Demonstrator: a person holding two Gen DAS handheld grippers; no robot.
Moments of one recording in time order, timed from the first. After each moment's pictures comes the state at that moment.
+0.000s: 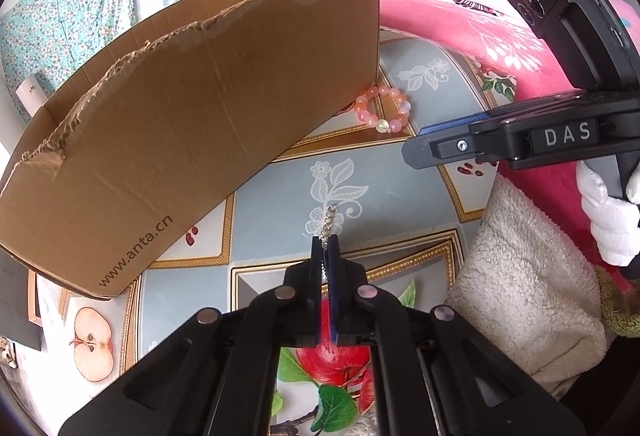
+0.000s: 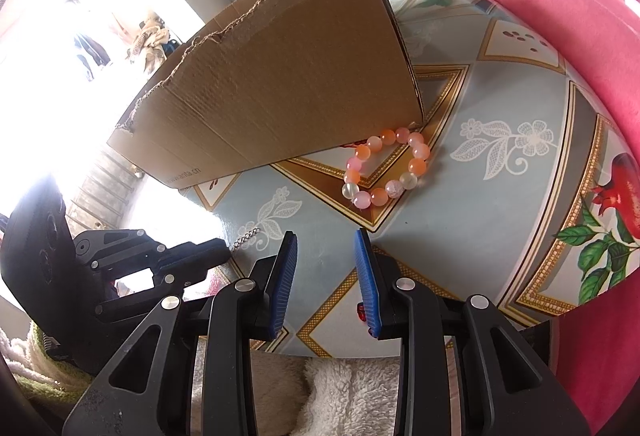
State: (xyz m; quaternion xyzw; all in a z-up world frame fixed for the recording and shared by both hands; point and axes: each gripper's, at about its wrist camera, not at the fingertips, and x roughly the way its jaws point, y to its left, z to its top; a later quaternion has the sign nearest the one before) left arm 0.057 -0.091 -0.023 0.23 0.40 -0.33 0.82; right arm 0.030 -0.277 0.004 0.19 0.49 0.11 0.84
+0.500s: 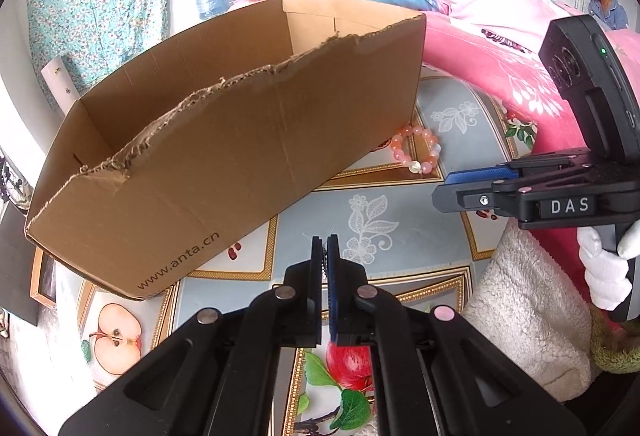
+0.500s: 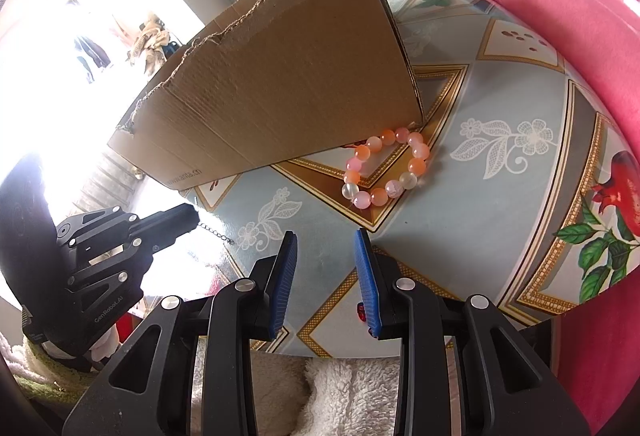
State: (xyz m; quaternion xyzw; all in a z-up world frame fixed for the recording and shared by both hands) left arm 0.070 -0.082 0.001 0.20 0.39 -0.29 0.85; right arm 0.029 -0.278 0.005 0.19 0.49 0.11 0.84
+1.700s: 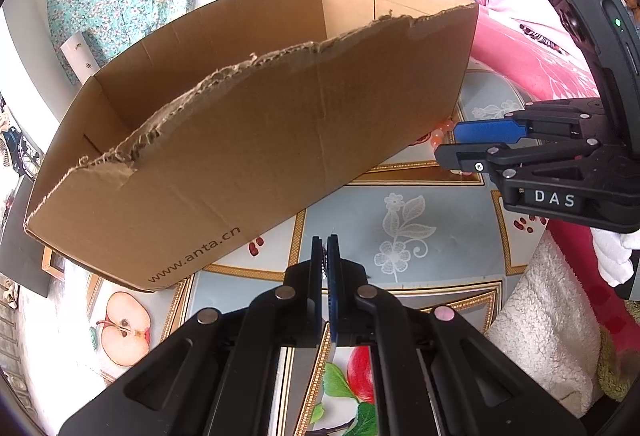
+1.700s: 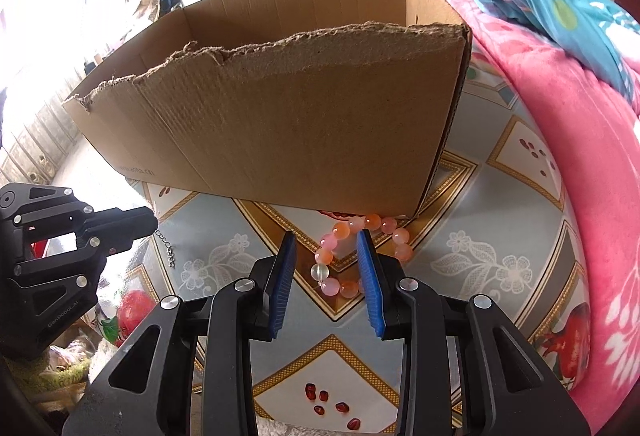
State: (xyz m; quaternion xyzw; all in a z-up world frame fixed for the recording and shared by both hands) left arm 0.088 -0.087 -0.005 0.19 0.42 -0.24 0.85; right arm 0.073 -0.252 0.015 0.01 0.49 0.08 0.87
